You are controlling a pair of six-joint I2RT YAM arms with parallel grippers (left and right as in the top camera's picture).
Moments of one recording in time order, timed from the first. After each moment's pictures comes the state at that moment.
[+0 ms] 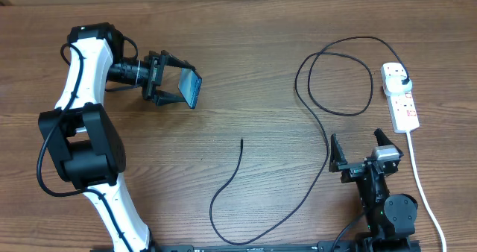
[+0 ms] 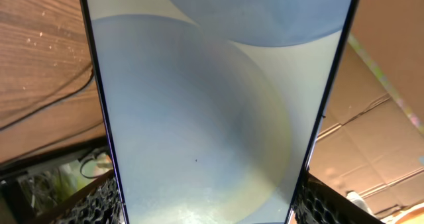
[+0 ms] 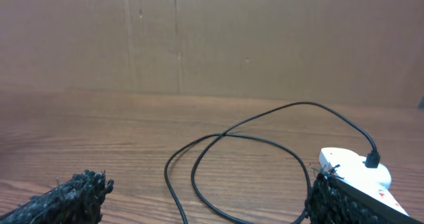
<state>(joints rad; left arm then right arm) 0.14 2.17 1.84 -1.52 1.09 -0.56 0.09 0.01 0.02 -0.03 -0.04 -0.01</state>
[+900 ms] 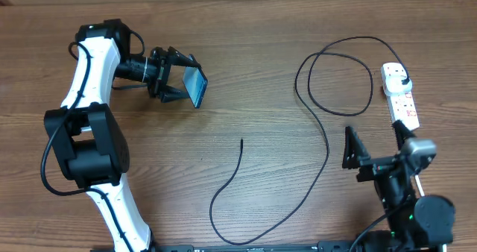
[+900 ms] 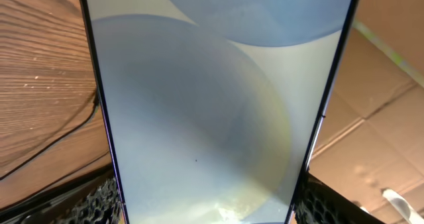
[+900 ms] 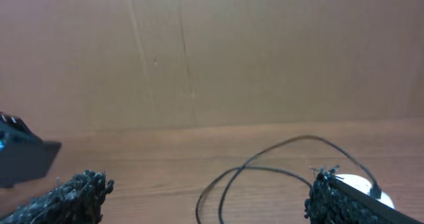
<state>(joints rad) 0.10 2.17 1.84 -1.41 1.06 -0.53 0.09 0.21 0.46 -0.28 -0.06 0.14</state>
